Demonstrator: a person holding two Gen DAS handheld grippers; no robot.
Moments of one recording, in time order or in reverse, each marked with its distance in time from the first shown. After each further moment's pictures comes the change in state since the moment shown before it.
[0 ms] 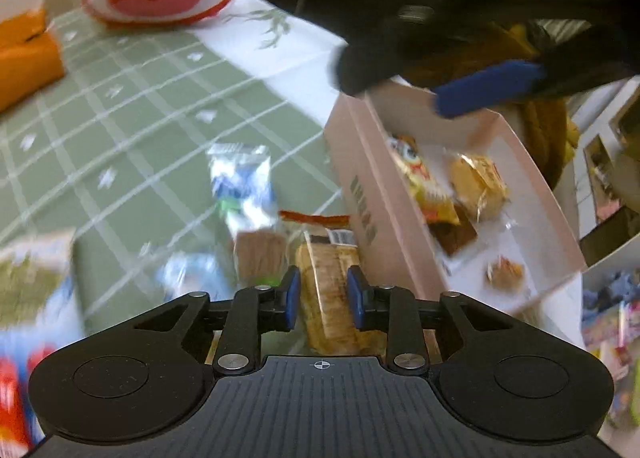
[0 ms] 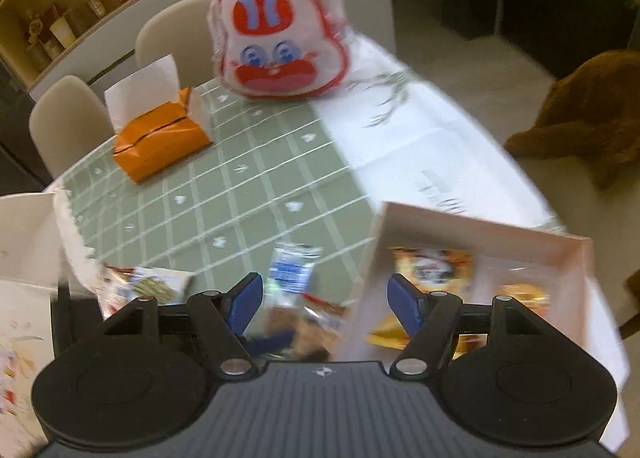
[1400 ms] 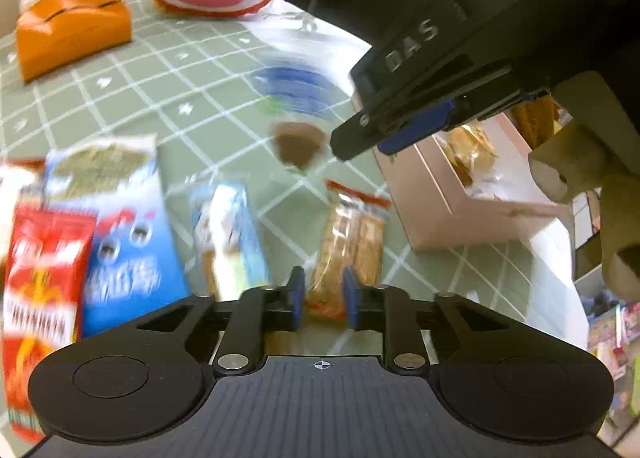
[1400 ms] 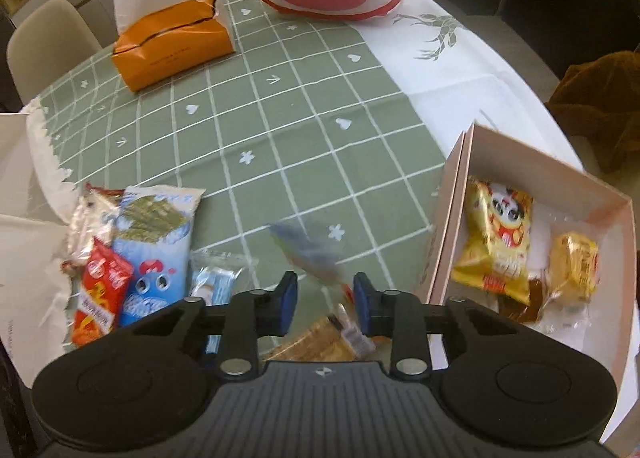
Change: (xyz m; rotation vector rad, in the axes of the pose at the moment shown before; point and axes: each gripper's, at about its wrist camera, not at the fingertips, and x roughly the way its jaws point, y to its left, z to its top) left arm -0.064 0.025 -0.071 -0.016 -0.061 -0.010; right arm 0.027 0.076 -0.064 -0.102 0.098 -0.147
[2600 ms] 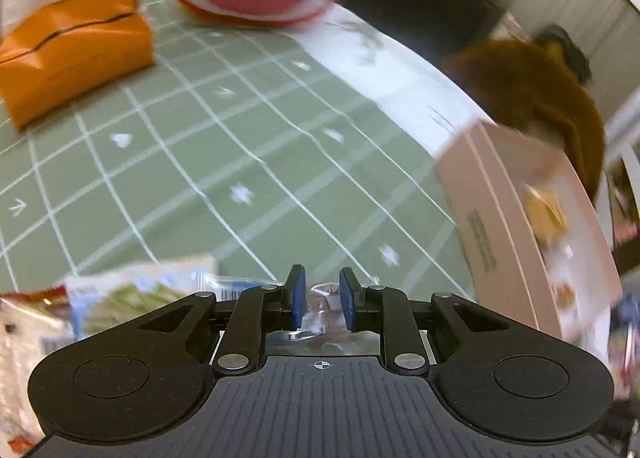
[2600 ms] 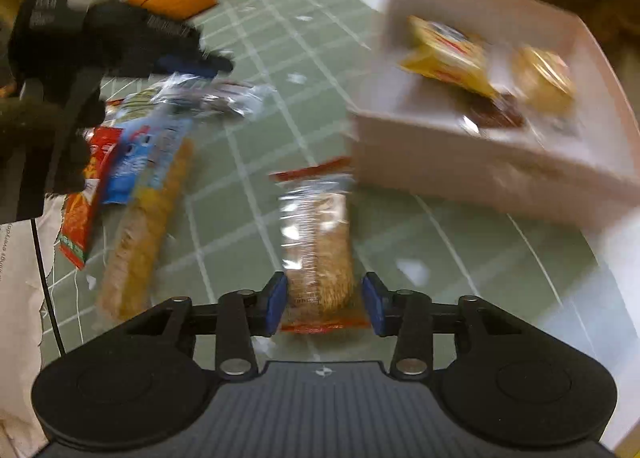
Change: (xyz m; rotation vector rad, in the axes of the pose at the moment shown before) left arm 0.043 0.050 0.093 -0.023 0.085 0.052; right arm -0.001 -0.058 -0.154 0.148 -0.027 0.077
